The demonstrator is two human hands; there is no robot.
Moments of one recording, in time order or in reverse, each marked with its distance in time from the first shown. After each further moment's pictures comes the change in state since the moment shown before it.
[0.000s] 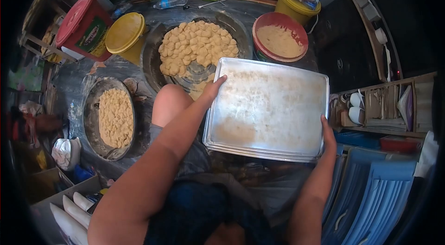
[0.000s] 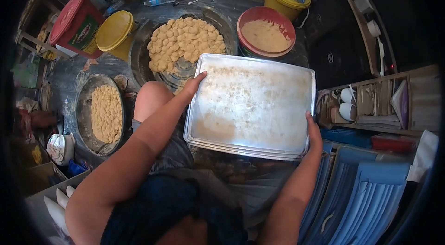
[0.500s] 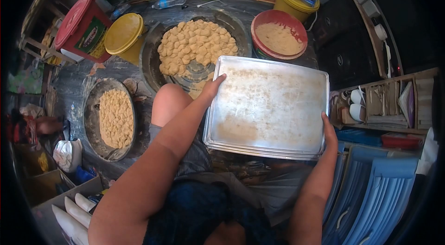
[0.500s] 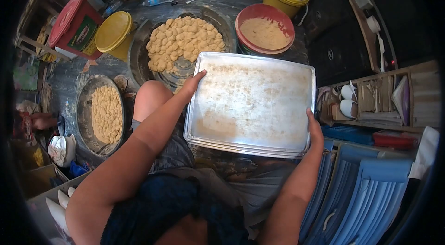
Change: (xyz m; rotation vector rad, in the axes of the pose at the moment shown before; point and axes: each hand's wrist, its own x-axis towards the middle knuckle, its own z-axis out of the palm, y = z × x) left_hand 0.005 -0.003 -0.001 0.016 0.014 0.026; right_hand -0.010 -0.007 0.005 0.078 -0.018 -0.031
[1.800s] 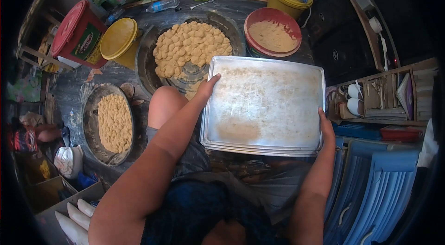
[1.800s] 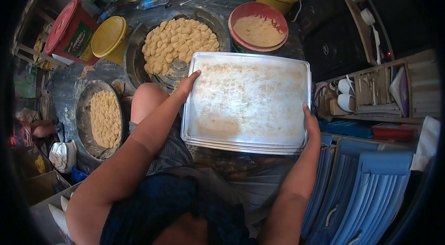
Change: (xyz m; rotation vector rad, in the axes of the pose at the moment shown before) left_hand -0.017 0.016 0.005 0.016 0.008 -0.020; right_hand 0.029 0.024 -0.007 -0.088 0.149 -0.002
